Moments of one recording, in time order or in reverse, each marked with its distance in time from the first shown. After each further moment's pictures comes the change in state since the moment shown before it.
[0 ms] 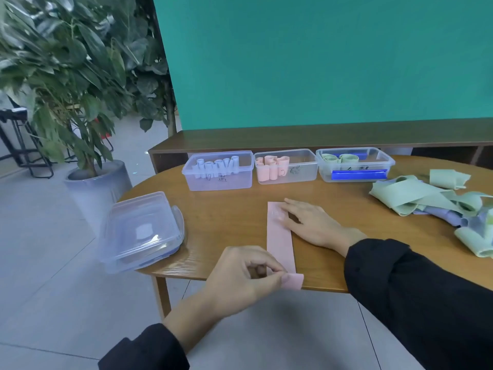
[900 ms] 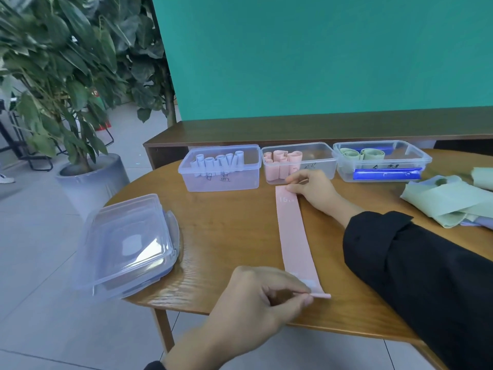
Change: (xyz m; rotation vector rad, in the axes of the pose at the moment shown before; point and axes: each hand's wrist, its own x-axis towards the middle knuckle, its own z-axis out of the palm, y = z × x) left_hand 0.027 -0.029 0.005 -0.007 0.001 0.043; right_hand 0.115 0.024 -0.009 0.623 0.308 0.138
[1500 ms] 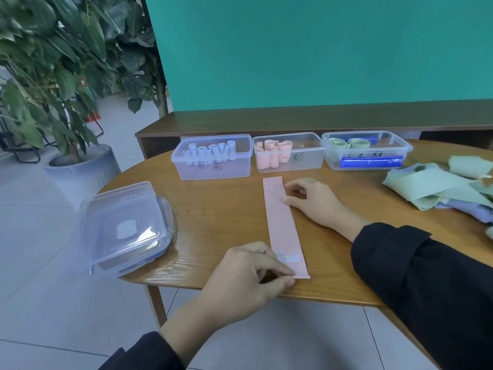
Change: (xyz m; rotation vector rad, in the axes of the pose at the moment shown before) left_hand -0.003 -0.007 0.003 0.156 -0.009 -0.084; right_hand -0.072 0.001 -0.012 -0.316 -0.099 -0.040
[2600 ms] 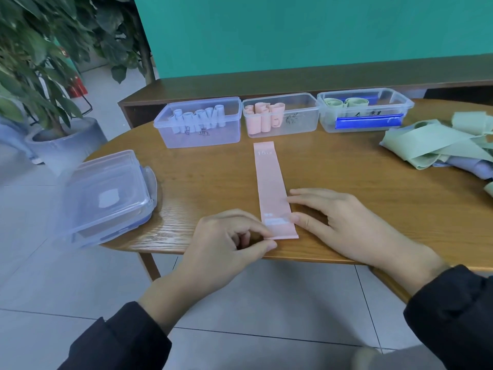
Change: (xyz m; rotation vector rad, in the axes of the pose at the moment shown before) left_hand -0.013 0.004 0.001 0.009 0.123 0.042; right_hand -0.142 -0.021 -0.021 -0.098 -0.078 -0.258
